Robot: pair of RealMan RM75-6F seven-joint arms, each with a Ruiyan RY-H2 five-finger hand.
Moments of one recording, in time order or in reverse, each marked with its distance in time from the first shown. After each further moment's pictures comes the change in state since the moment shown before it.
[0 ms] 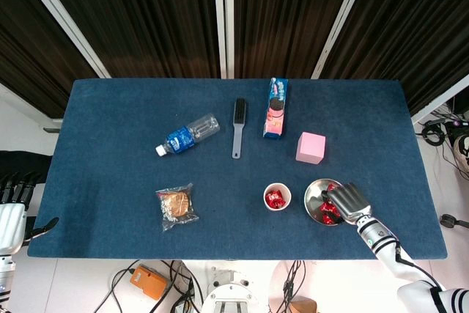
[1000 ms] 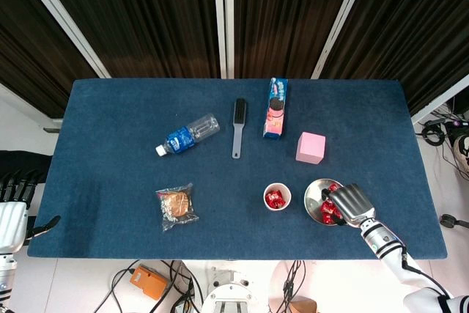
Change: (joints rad) left arm -0.007 -0.003 -0.002 0.003 0.008 0.002 -0.007; right arm -0.016 0.035 -0.022 -0.043 -0.048 0.060 -0.020
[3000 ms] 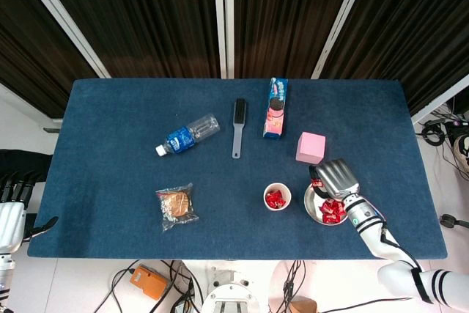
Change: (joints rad) left arm 0.001 -0.005 0.000 0.027 -0.014 -0.015 -0.020; right arm 0.092 -0.084 0.144 0.033 0.104 0.006 -0.022
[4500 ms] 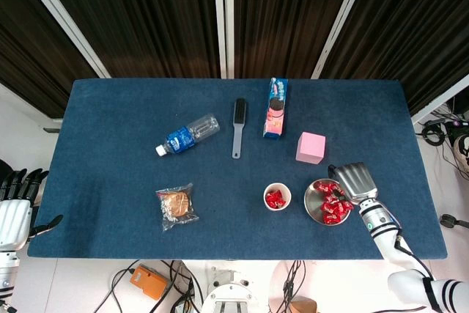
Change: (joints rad) left arm -0.013 0.017 -0.001 -0.051 0.008 -0.009 0.042; right arm -0.066 -0.006 -0.024 0.061 0.049 0.040 -0.085
